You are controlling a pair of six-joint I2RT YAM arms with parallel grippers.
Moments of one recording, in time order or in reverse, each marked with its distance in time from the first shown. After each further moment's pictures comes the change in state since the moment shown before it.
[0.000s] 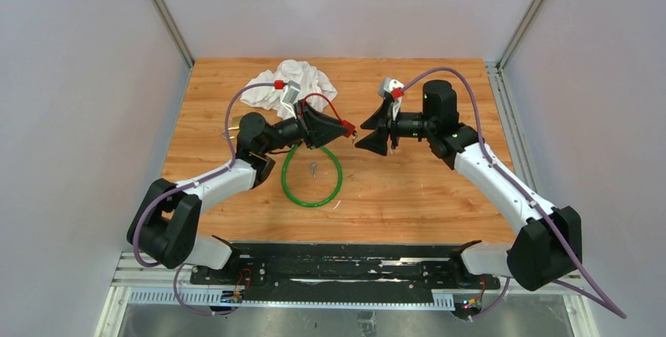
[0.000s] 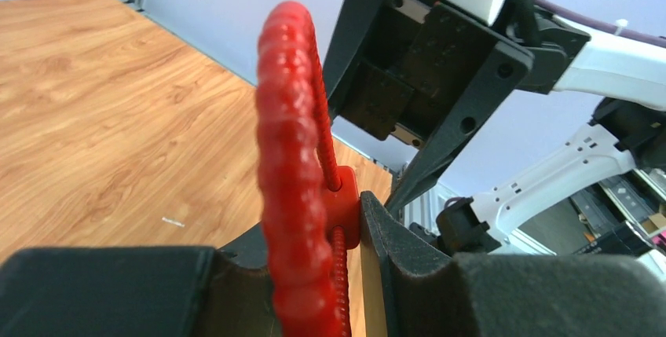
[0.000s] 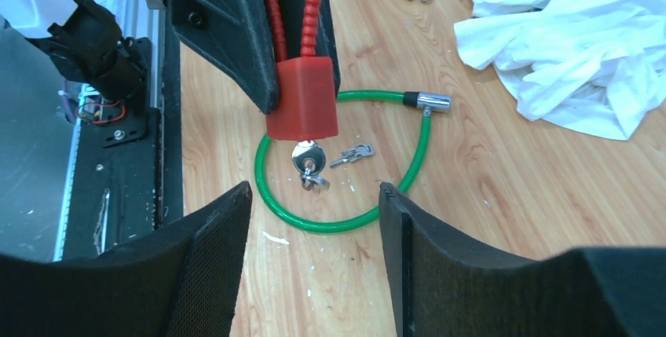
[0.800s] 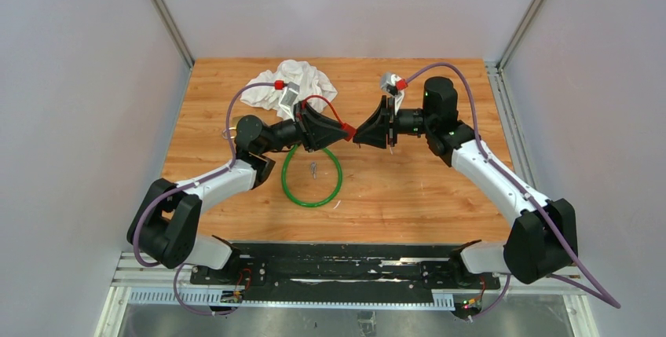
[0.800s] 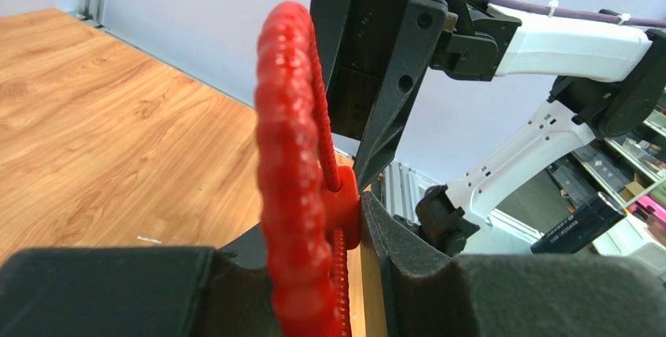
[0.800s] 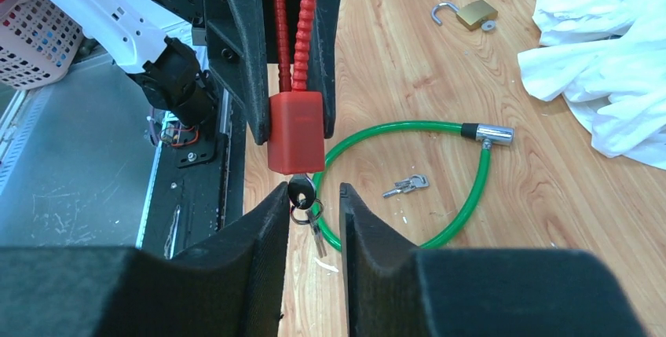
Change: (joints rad) left arm -0.002 0.001 -0.005 0.116 0.084 -0.048; right arm -0.015 0.044 -0.005 0.162 -0.171 0.216
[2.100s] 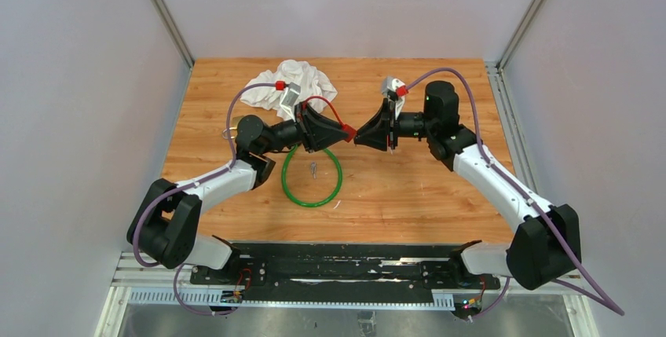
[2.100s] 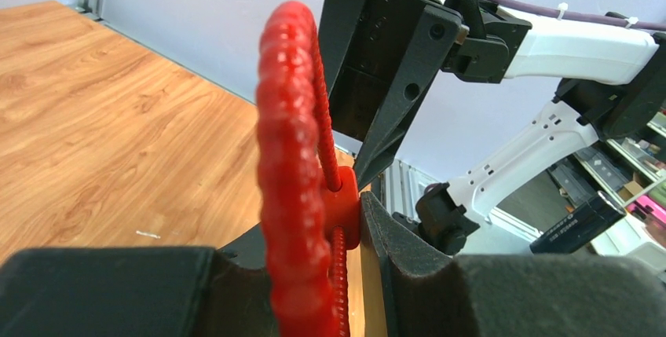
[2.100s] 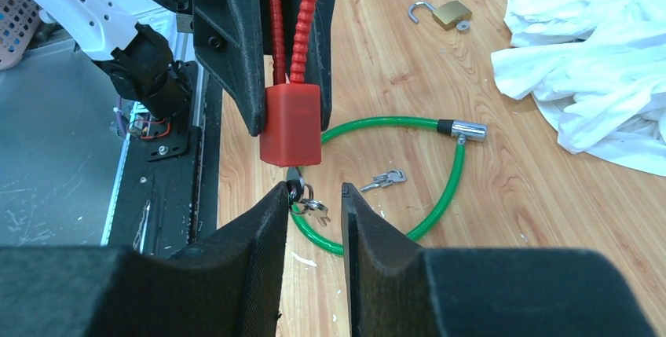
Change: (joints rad) left arm -0.002 -0.002 -0.002 -0.017 -0.003 0.007; right arm 0.006 -0.039 -0.034 -0.010 0.059 -0.083
